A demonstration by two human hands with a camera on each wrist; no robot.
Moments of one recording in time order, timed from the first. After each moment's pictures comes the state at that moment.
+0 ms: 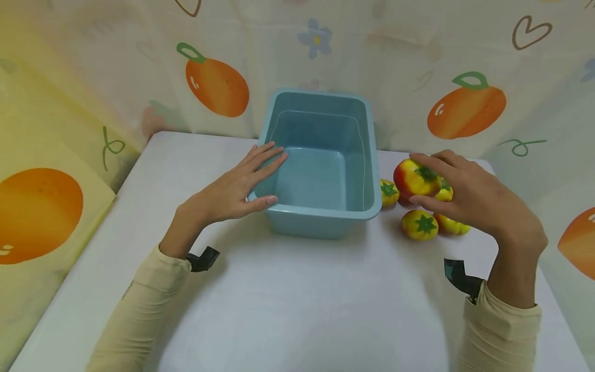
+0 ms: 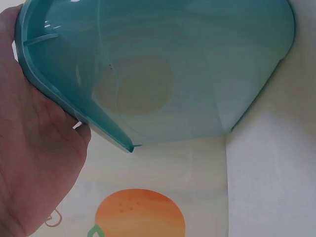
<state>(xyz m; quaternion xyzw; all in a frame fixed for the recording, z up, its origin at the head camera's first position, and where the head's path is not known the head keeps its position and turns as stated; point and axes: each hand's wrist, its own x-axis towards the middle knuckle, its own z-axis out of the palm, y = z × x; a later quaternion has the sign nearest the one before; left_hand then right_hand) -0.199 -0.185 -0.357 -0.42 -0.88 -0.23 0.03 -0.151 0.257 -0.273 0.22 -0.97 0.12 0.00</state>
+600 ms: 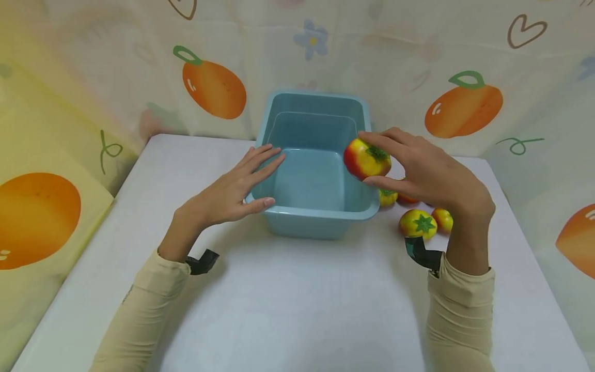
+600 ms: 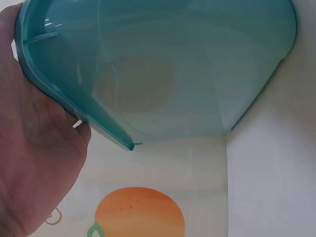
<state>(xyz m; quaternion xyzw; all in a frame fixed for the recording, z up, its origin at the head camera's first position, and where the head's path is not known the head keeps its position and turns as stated) -0.199 -0.188 -0.359 -0.42 -0.87 -0.24 0.05 -0.173 0.191 -0.249 0.31 -0.94 0.16 0.01</state>
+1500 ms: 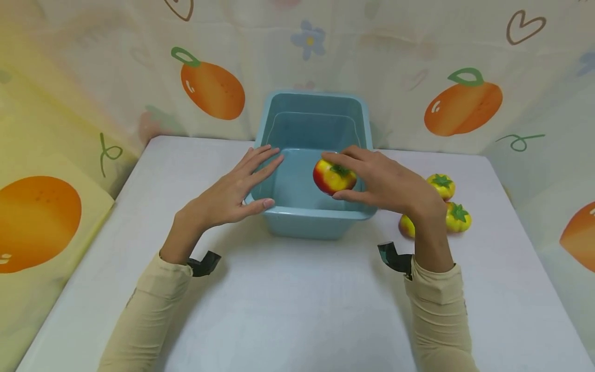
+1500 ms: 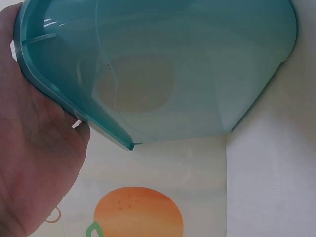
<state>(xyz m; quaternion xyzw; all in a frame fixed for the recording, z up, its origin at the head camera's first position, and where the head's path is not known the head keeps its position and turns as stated) -0.199 -0.189 -0.359 -0.41 -0.88 -0.25 0.05 -0.188 0.150 -0.286 0.35 -0.92 0.16 -0.04</state>
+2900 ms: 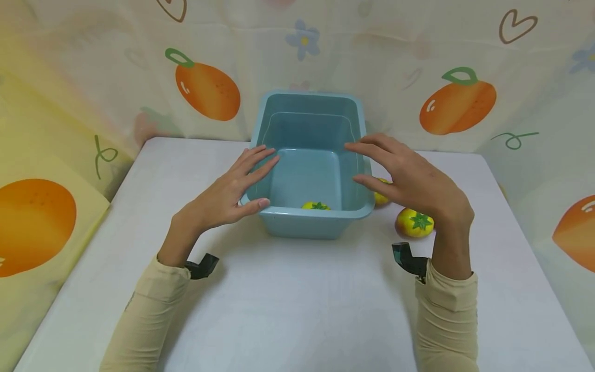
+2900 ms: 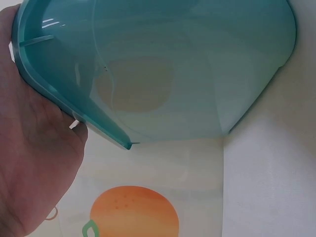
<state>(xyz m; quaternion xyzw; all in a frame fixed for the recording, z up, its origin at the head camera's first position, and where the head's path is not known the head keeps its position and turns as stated) -0.198 -0.187 -0.360 -0.41 -0.87 -0.26 0.06 -0.173 0.184 -0.273 0.35 -0.91 0.19 0.08</state>
